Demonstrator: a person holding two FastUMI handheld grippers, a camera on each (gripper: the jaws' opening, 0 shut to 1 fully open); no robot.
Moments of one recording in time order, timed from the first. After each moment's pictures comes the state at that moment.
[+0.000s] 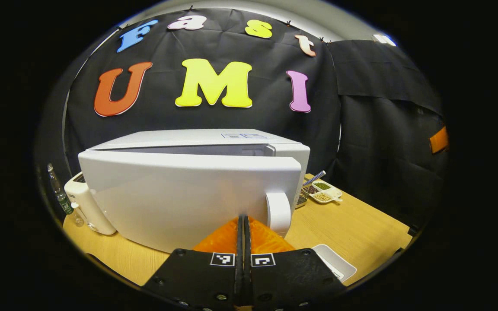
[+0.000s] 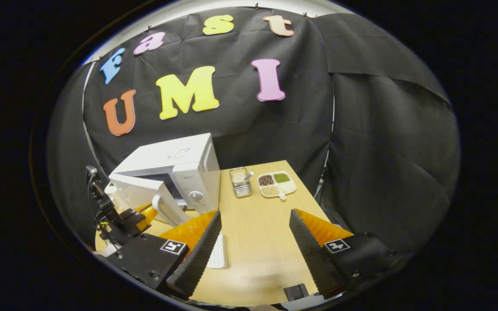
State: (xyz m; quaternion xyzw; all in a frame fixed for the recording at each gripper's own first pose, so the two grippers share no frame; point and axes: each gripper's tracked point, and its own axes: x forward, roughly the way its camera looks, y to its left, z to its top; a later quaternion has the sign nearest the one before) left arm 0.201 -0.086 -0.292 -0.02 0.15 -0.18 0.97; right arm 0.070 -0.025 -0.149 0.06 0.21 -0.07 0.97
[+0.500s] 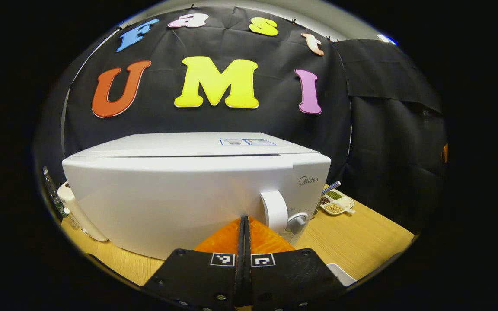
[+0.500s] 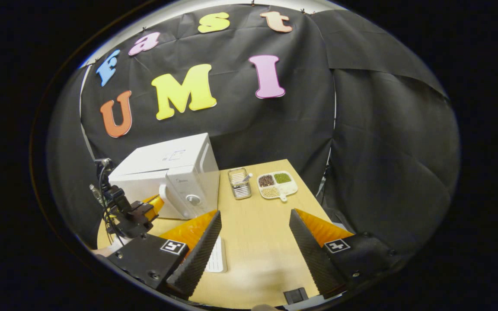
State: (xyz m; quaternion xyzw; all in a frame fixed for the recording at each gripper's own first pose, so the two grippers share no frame) left arm 0.243 -0.101 -0.290 -0.02 0.14 -0.16 0.98; right arm 0.093 -0.034 -0.149 0.07 0.22 -0.07 0.97
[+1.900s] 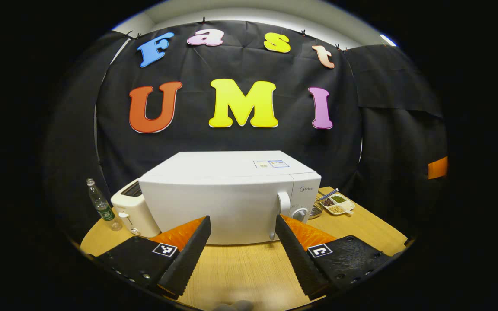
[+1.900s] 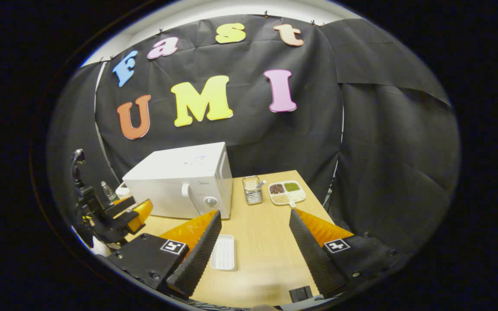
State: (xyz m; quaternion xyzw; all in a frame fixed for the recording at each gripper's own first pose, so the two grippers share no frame) left arm 0.126 -0.024 -0.197 -0.02 0.12 -0.09 0.99; right arm 0.053 0.009 -0.117 0.04 0.16 -0.04 0.99
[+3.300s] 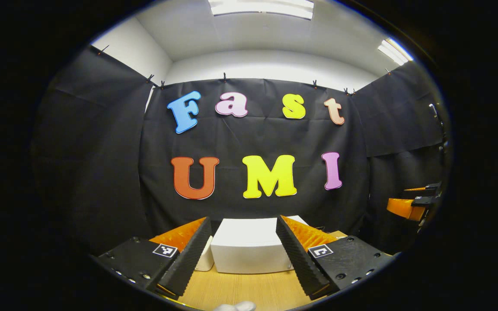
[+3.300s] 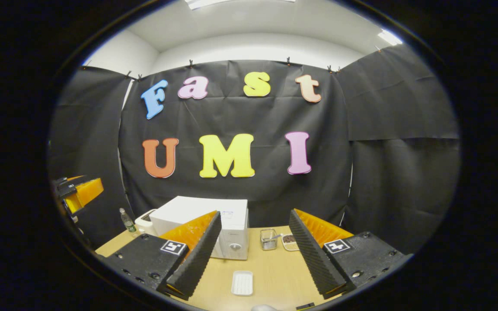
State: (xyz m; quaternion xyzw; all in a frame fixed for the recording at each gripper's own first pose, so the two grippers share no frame) left arm 0.019 0.065 0.012 0.00 -0.03 -0.01 1.00; right arm 0.020 0.066 0.014 0.00 -0.01 -0.01 1.00
